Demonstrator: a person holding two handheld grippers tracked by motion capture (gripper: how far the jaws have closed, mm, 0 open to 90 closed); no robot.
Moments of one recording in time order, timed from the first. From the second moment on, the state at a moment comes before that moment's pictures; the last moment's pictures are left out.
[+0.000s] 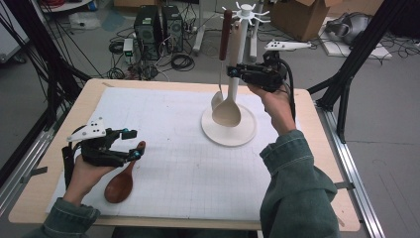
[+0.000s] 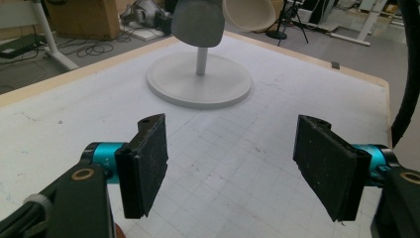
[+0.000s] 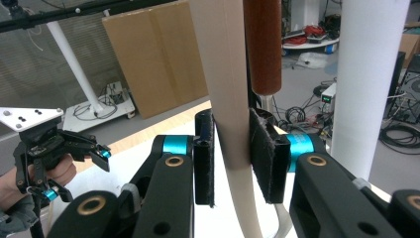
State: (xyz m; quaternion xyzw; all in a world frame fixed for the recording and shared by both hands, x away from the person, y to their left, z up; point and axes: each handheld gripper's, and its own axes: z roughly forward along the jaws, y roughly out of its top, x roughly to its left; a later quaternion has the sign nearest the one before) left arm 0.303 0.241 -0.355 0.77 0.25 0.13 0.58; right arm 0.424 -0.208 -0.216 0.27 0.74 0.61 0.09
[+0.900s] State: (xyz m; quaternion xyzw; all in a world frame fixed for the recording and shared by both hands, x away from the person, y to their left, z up) left arm 0.304 0.247 -0.354 0.76 0.25 0.13 0.58; right arm 0.428 -0.210 -0.218 0.29 0.73 0.61 0.09
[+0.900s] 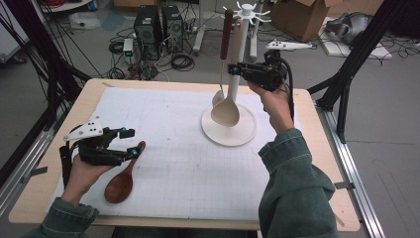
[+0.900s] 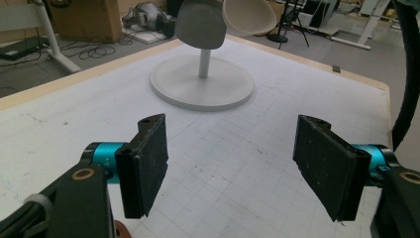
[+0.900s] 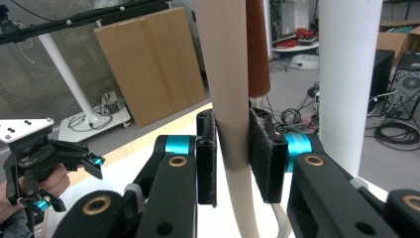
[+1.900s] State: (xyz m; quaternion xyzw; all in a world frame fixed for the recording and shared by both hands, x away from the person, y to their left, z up) left arm 0.304 0.254 -0.353 0.76 0.26 0.13 0.59; right arm 0.400 -0.251 -0.183 0.28 0.74 0.60 0.13
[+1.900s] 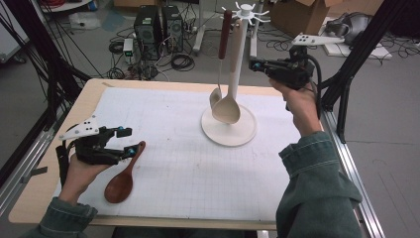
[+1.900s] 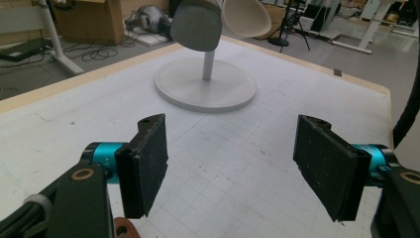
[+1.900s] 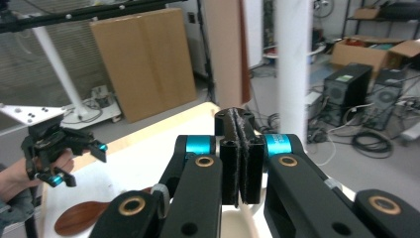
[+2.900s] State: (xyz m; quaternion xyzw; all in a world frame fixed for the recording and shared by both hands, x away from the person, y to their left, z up) left arm 0.303 0.256 -0.349 0.76 0.25 0.13 0.59; right arm 0.403 -0.235 -0.108 0.27 0.72 0.61 0.18
